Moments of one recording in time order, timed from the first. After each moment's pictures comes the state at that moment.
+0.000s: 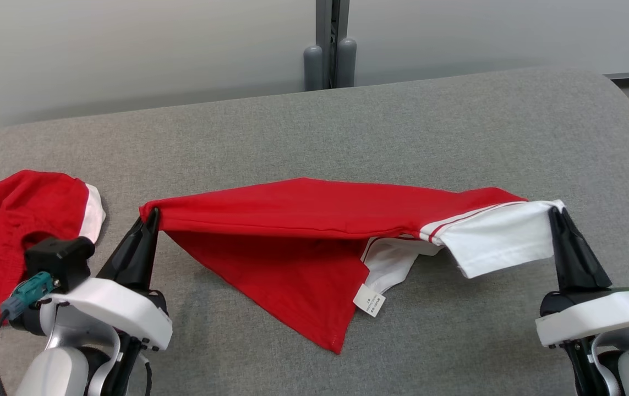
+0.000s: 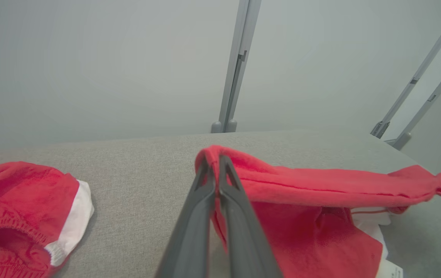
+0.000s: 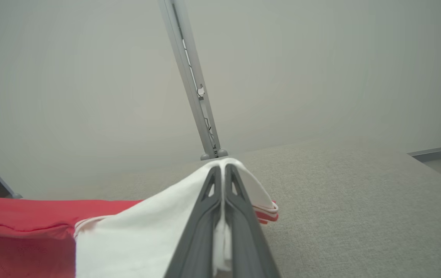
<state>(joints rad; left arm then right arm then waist) -0.16 0.25 -0.15 0.02 -0.47 -0.01 0.10 -0.14 -0.10 0.02 0.14 0.38 0.13 -0.13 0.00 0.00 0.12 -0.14</state>
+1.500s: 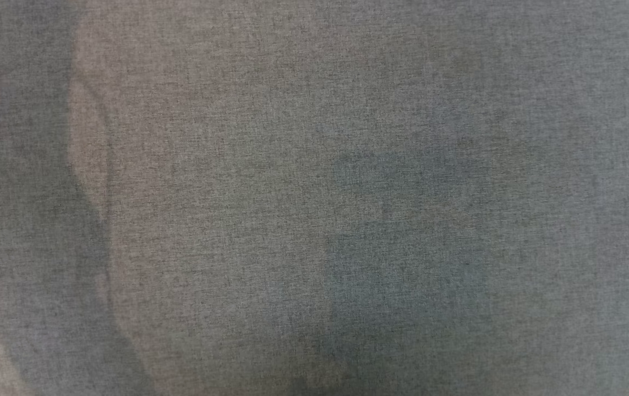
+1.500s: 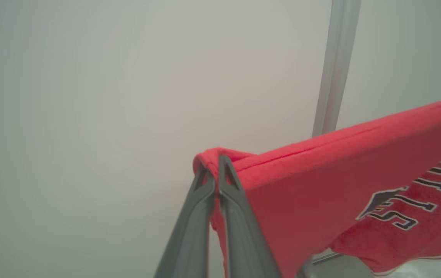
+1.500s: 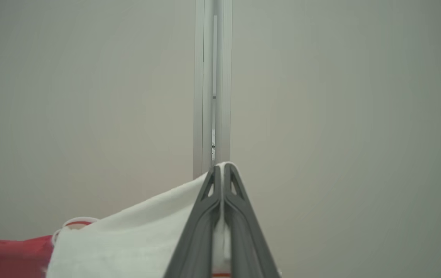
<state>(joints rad) -1.77 0.40 -0.43 0.76 -0.58 -0.13 0.12 -1.78 -0.35 0.26 0.65 0.54 0.13 -0.20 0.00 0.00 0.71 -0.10</state>
